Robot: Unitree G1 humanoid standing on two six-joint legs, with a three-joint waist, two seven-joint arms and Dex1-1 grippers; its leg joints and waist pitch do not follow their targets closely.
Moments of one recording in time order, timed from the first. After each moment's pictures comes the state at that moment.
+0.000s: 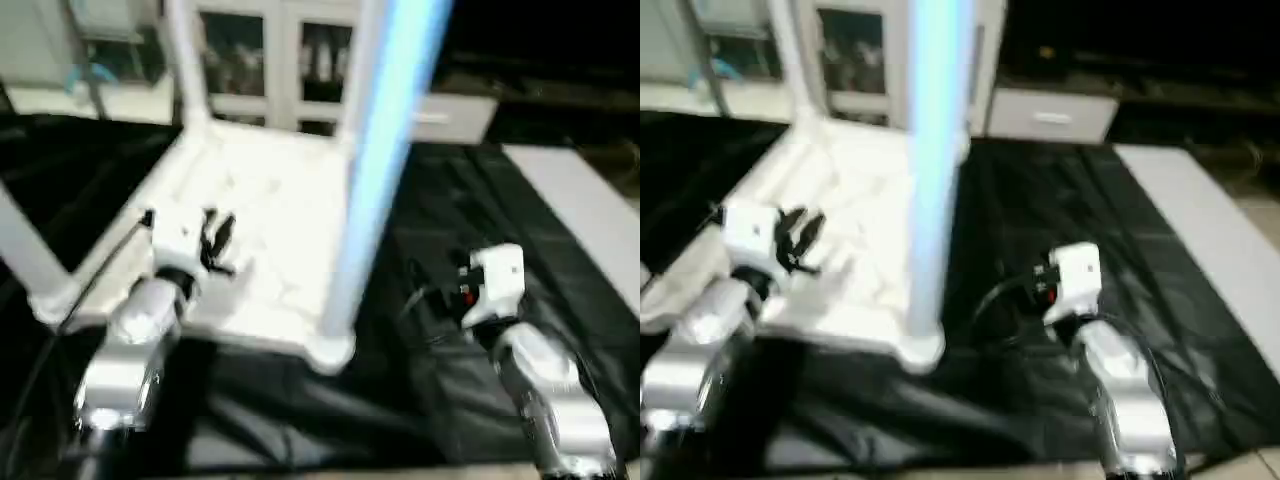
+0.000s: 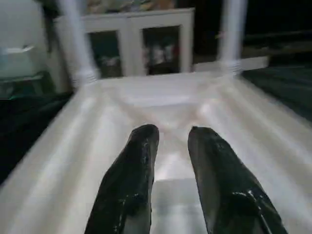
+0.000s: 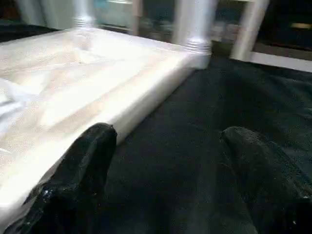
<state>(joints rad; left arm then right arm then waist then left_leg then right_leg) -0.25 0.30 0.08 0.03 -0.11 0.23 -0.22 -0.11 -0.17 0.00 -0.04 0.21 0.25 0.37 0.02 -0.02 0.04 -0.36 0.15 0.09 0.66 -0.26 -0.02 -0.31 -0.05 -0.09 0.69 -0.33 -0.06</state>
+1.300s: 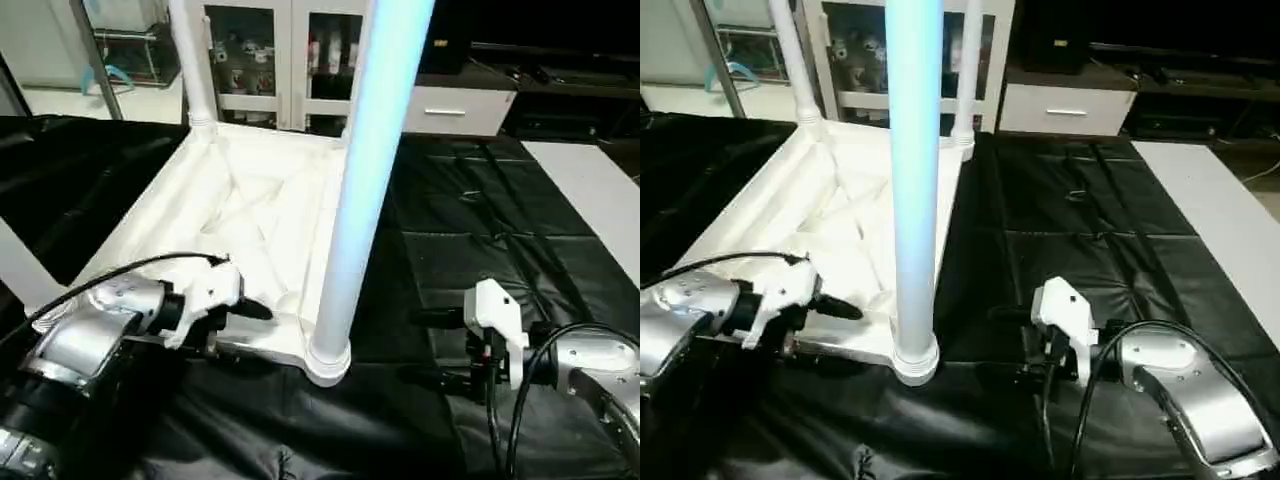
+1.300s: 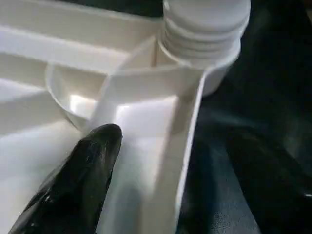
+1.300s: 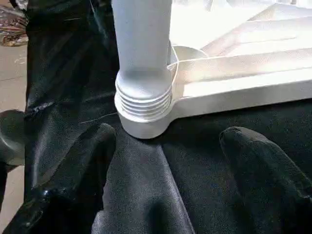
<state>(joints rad) -0.40 0.69 -0.33 0.25 -0.13 0.17 -1.33 -0.07 -0.68 0.13 -0.26 0.36 0.39 1.05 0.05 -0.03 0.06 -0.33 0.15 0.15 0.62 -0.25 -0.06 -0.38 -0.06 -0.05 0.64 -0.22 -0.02</state>
